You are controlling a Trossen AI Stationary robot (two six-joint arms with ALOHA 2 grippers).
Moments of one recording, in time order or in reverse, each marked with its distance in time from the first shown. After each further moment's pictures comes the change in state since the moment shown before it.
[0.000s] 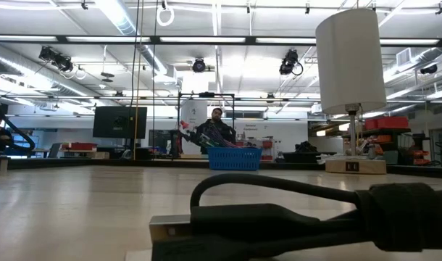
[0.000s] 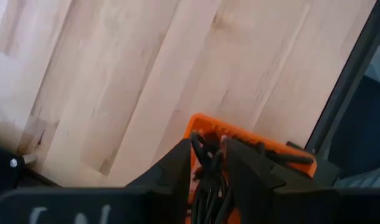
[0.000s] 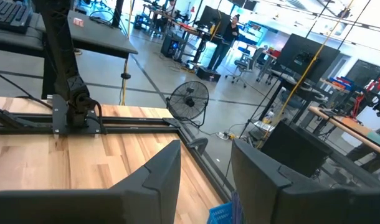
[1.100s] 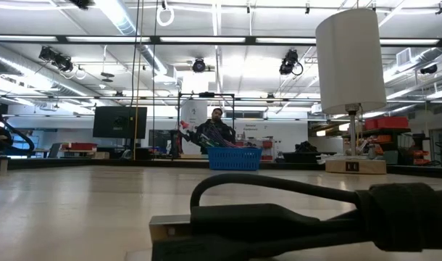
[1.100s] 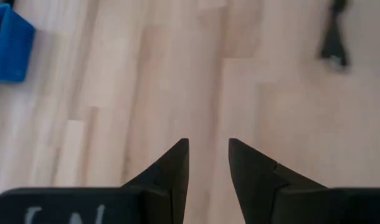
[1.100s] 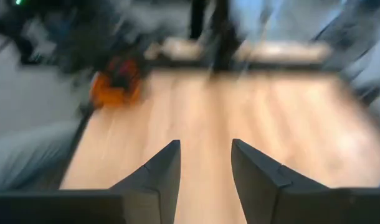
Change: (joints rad) left arm 0.307 0.000 0.000 0.211 -0.275 0.705; right arm 0.024 0.036 0.001 -0.289 -0.584 0.402
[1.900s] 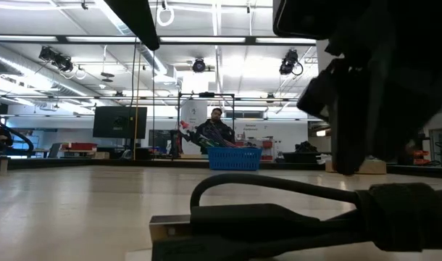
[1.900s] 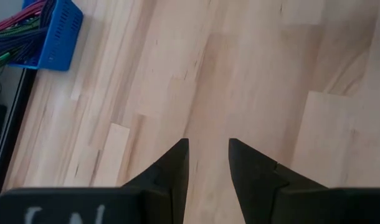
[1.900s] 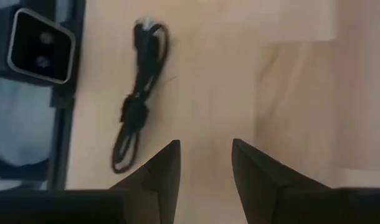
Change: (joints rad) left arm 0.241 0.000 0.000 0.001 -0.009 0.096; right arm 0.070 0.589 0.000 0.067 -0.441 0.325
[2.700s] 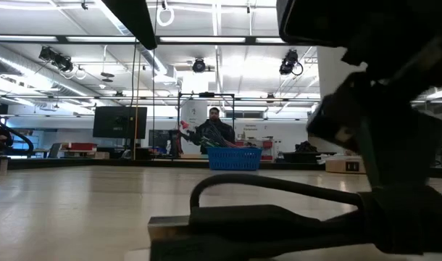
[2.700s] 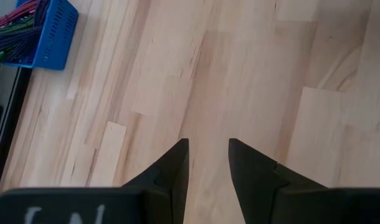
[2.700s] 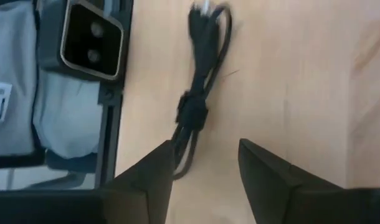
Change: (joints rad) left arm -0.008 0.000 0.000 0.000 0.010 -0.002; right arm 0.031 0.066 0.000 0.138 -0.120 0.074
